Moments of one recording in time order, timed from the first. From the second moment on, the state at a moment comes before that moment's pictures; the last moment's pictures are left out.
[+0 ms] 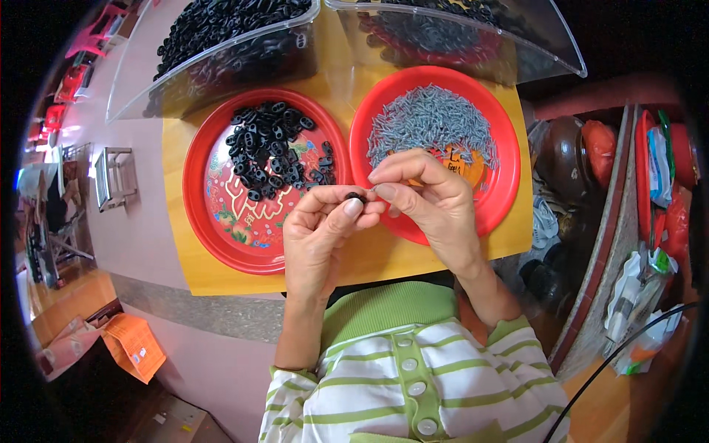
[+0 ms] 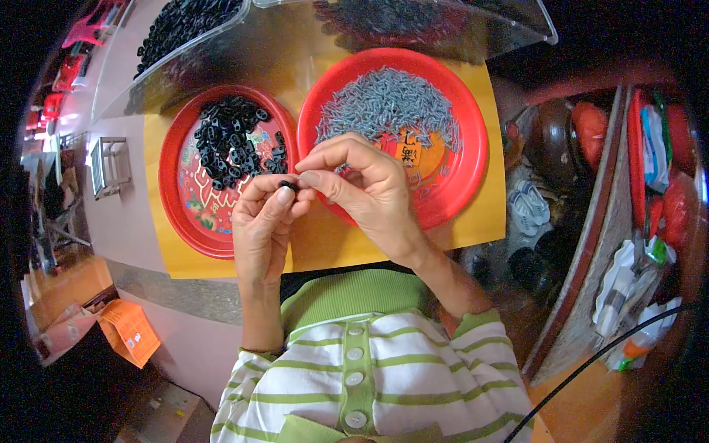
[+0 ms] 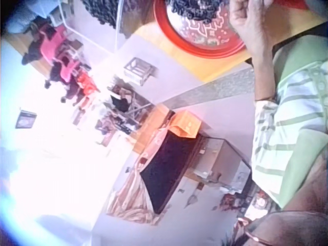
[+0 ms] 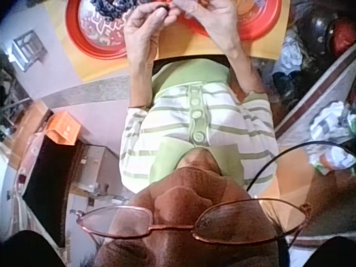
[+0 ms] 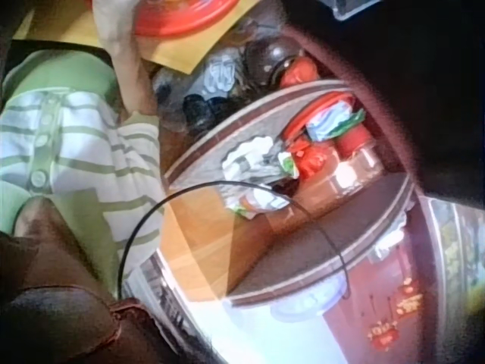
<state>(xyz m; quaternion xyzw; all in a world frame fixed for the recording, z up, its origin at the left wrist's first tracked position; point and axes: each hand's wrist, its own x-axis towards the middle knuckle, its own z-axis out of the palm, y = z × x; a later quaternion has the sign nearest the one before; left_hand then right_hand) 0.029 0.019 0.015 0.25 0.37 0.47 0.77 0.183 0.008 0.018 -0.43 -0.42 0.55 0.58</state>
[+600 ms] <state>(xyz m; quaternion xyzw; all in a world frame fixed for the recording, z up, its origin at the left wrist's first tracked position) 0.031 0.013 0.013 0.30 0.38 0.45 0.75 0.183 0.000 0.013 -0.43 -0.41 0.56 0.57</state>
